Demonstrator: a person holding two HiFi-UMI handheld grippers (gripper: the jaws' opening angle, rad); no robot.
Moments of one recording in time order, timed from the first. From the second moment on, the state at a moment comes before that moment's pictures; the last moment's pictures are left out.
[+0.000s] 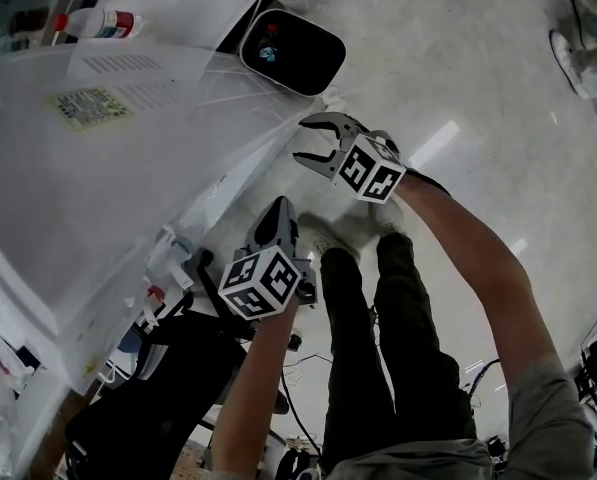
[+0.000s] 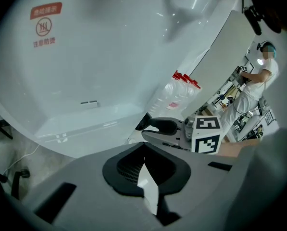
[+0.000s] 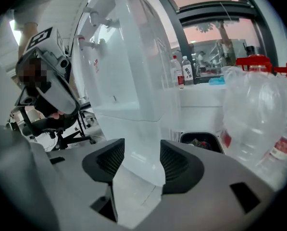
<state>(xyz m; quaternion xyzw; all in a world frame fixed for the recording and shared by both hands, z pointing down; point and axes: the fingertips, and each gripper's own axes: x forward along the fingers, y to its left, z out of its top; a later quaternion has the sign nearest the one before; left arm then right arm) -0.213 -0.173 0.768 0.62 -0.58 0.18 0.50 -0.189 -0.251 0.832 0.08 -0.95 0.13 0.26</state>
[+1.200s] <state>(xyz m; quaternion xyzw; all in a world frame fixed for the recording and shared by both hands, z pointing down) -0.229 -0.163 0.776 0.61 -0.58 0.18 0.50 -0.223 -0.278 0.855 0.04 -0.95 0.06 0.31</state>
